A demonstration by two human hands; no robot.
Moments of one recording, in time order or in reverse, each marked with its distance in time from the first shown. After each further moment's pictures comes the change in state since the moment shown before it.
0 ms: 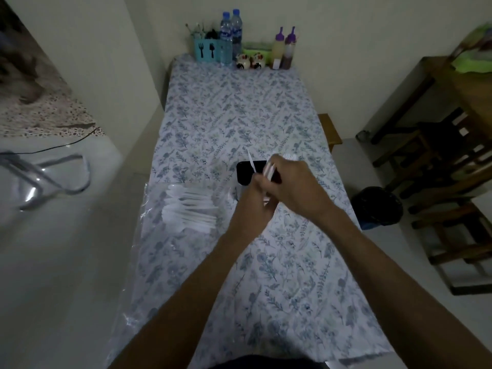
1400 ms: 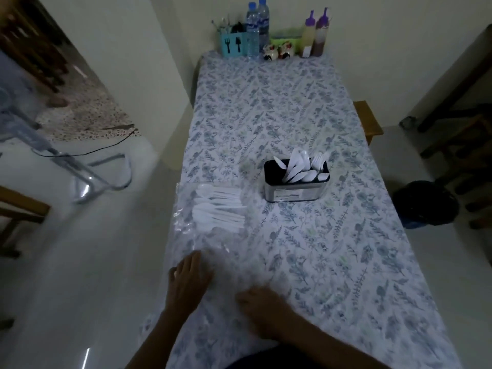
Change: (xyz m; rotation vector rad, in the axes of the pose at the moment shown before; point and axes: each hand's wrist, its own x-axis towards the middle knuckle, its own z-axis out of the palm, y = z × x) left_hand -0.187 -0.189 -0.113 0.897 -0.159 -0.397; right_hand -0.177 0.028 0.245 -0.351 -0.614 -0.507
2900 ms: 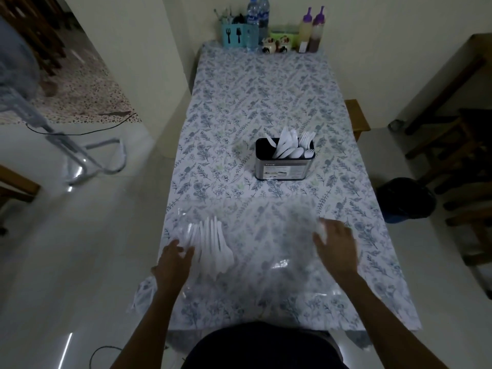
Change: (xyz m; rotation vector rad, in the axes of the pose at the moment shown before) left_hand -0.044 0.021 0.003 -0.387 -0.034 -0.583; right_hand -0.131 0.116 -0.032 0.140 0.603 0.919
